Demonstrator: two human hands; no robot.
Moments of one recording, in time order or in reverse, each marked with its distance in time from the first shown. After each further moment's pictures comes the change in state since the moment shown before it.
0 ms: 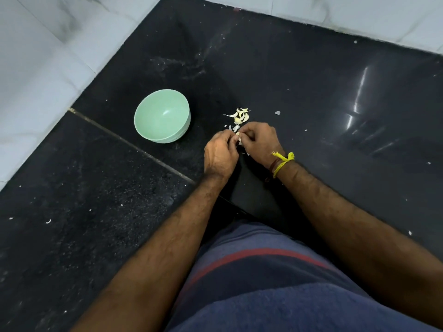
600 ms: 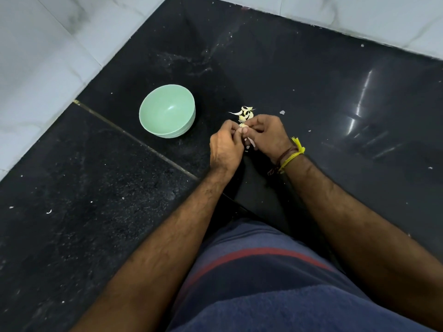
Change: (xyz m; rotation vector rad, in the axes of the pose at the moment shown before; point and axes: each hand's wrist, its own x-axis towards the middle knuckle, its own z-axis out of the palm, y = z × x) left_hand 0.004 0.019 -0.008 -0.128 -0.004 -0.169; right_hand 0.006 -0.003 -0.005 0.343 -0.049 0.158
